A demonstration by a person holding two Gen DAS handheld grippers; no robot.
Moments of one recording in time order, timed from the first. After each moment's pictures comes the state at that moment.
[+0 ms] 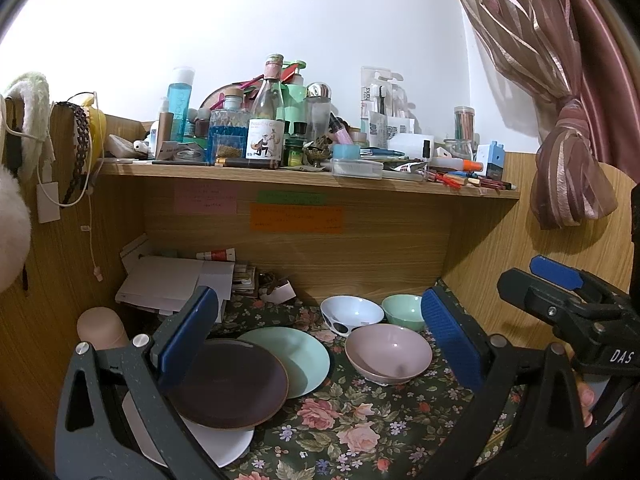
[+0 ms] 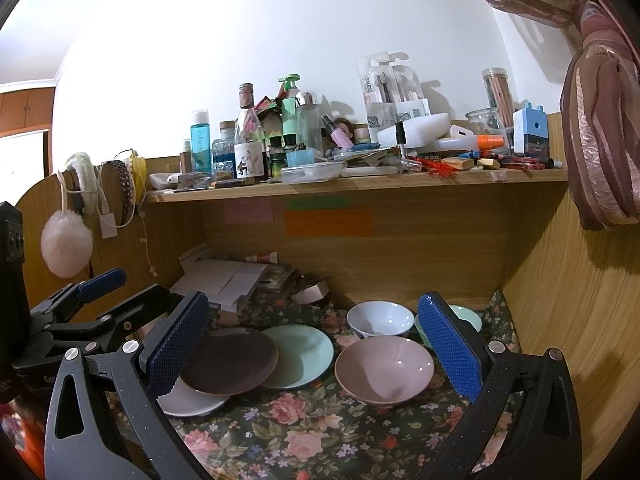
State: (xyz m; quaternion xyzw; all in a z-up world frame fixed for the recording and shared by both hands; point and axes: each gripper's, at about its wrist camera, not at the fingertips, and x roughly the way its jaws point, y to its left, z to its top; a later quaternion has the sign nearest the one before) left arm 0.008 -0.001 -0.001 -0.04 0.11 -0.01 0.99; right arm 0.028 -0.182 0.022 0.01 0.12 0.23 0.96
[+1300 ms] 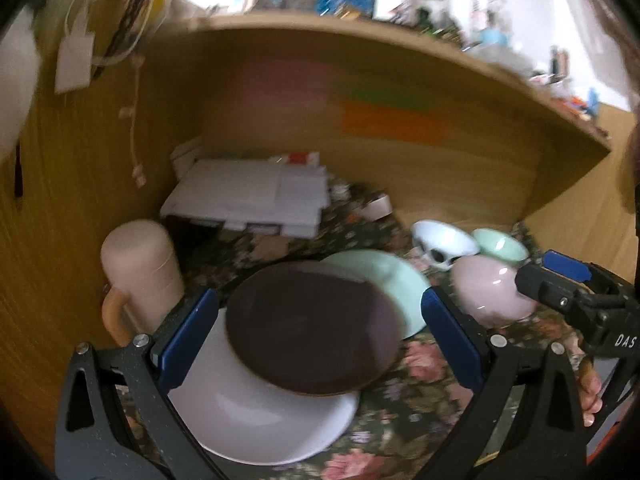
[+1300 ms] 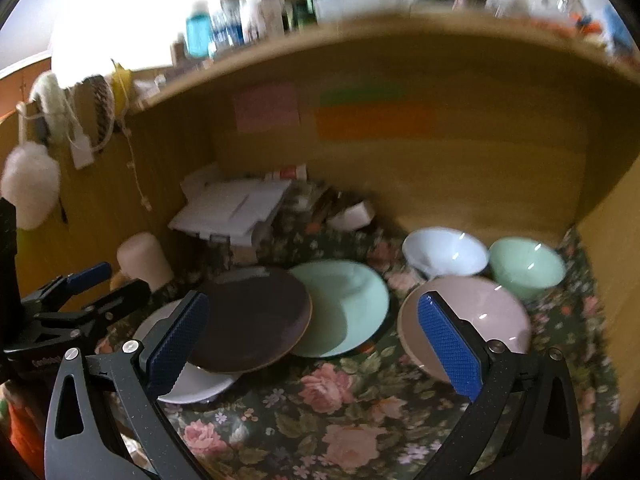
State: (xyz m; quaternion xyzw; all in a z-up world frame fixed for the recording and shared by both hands) left arm 0.071 0.110 -0.097 -0.07 0.25 0.07 0.96; right arm 0.127 -0.096 -0.070 0.01 0.28 0.29 0.92
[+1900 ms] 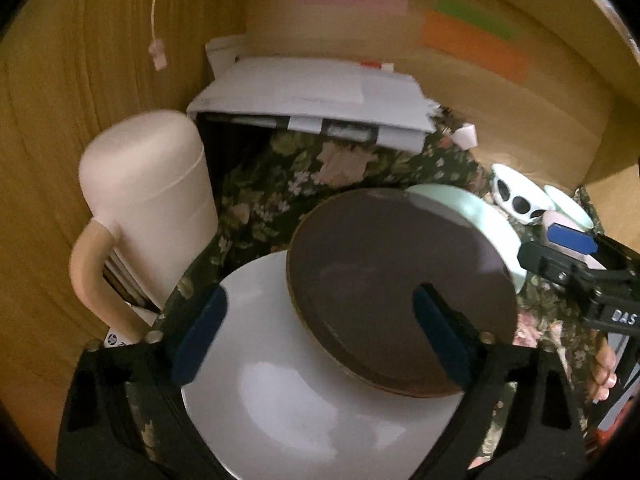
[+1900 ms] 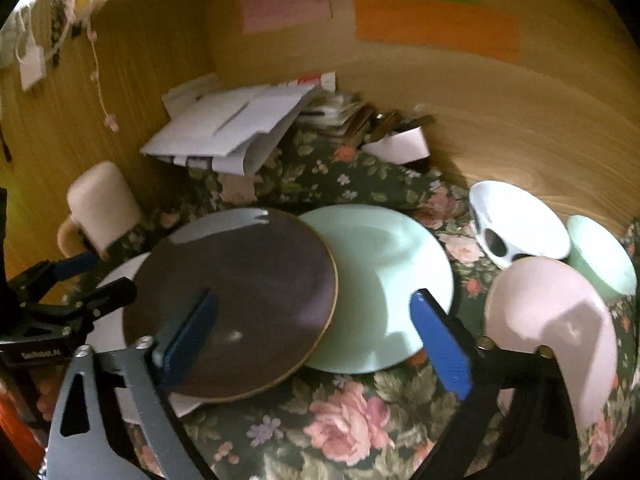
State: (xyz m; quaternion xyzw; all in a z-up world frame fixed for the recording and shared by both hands) left arm 0.121 0.179 -0.178 -0.09 0.36 0.11 0.92; right arm 0.194 -0.018 -0.138 -0.07 0.36 0.32 0.87
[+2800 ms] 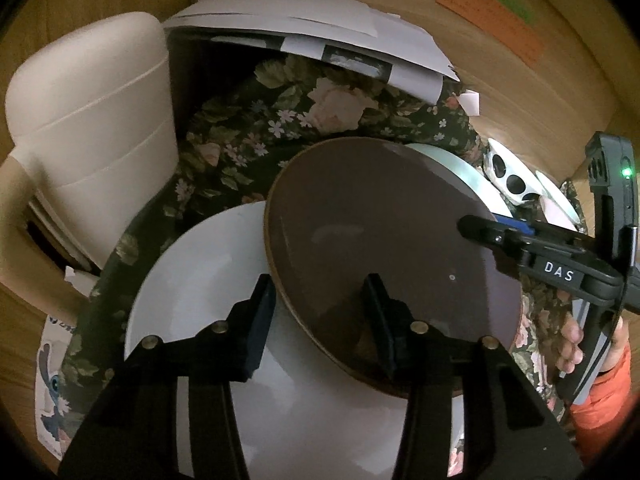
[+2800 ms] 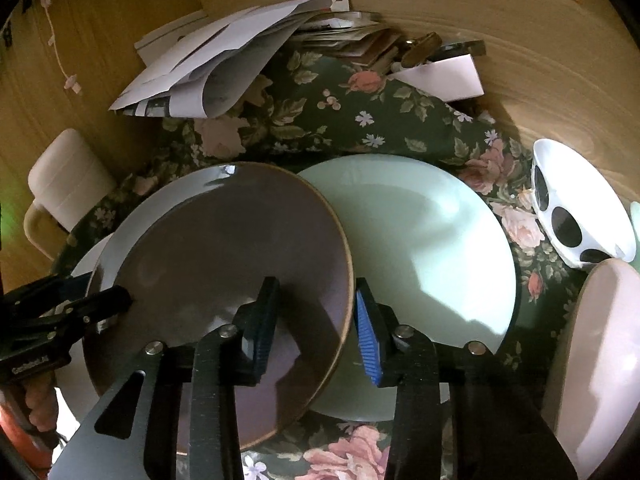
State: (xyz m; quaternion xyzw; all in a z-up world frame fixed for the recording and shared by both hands) left arm 0.142 0.190 -0.204 -0.16 0.42 0.05 0.89; right arm 0.241 0.016 -0.181 -0.07 0.45 0.34 0.82
